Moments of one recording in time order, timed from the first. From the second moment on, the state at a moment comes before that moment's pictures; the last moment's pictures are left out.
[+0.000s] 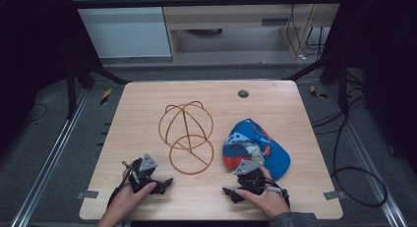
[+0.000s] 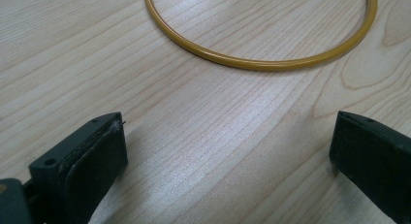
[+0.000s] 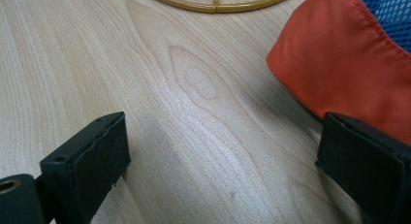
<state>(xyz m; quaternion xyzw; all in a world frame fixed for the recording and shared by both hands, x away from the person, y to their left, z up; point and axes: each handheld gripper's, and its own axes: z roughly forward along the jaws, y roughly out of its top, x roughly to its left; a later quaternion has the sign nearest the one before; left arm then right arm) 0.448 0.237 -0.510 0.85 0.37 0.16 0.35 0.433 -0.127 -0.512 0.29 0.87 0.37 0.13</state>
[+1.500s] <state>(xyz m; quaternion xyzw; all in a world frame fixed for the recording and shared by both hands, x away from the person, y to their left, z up) 0.448 0.237 -0.510 0.85 0.37 0.16 0.35 0.432 -0.226 -0.429 0.41 0.84 0.29 0.20</state>
